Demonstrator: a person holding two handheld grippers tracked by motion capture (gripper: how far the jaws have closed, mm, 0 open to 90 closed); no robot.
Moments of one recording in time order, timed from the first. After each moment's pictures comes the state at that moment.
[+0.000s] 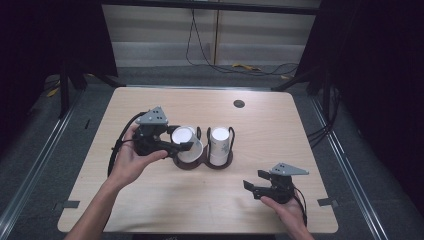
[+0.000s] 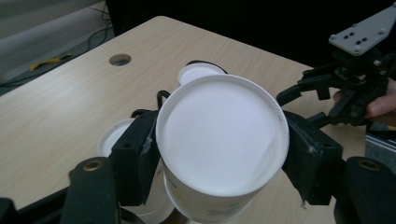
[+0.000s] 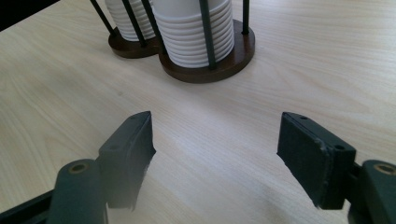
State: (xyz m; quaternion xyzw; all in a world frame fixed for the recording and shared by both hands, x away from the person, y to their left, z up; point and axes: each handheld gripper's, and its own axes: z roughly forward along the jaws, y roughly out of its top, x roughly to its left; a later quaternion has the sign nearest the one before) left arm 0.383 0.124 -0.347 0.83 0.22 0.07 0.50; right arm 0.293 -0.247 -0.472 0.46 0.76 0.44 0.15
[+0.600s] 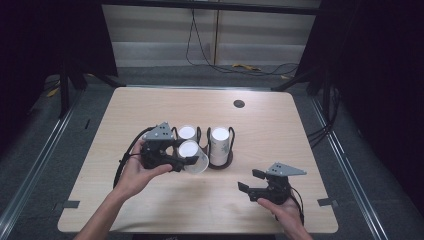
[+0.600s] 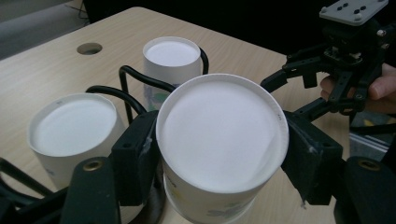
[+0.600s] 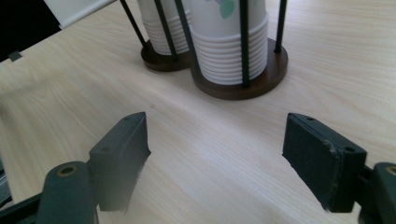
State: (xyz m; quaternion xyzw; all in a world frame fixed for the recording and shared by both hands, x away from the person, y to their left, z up) left arm 0.373 0.115 -0.385 0.83 0.21 0.04 0.52; right arm 0.291 -0.235 -0.464 0.43 0.76 0.47 0.13
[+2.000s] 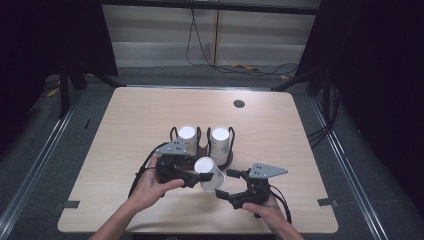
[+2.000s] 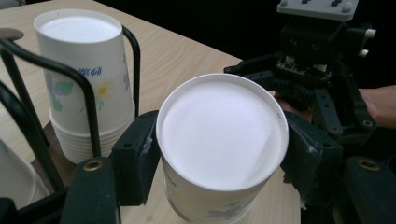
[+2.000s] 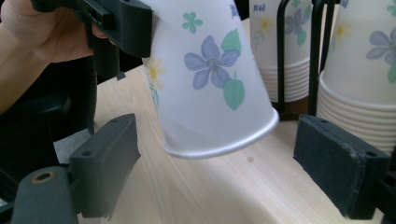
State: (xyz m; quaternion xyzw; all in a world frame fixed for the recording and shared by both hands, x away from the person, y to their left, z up) left arm 0.353 0.081 -0.411 0.81 0.18 -0.03 0.55; right arm 0.297 -0.187 -0.465 0.30 0.76 0.58 0.05
